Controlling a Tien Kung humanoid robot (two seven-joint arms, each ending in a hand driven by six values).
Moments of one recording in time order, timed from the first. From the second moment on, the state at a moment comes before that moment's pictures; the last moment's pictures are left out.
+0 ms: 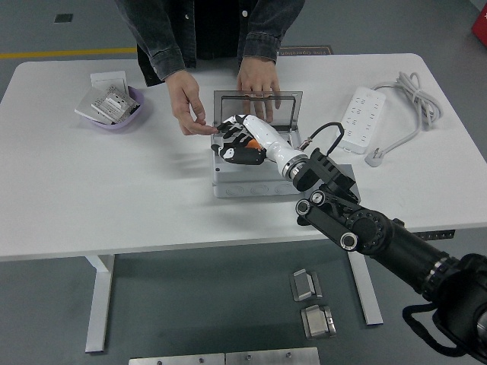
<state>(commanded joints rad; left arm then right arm) 0.02 0.07 -1.62 -0.18 1.30 0.04 0.26 0.74 0.00 0.71 0.80 -1.53 -0.21 0.08</state>
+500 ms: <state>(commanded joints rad) 0.03 0.07 -1.62 -0.18 1.28 0.04 0.25 0.70 -0.09 0.80 0.90 -1.62 -0.16 0.04</state>
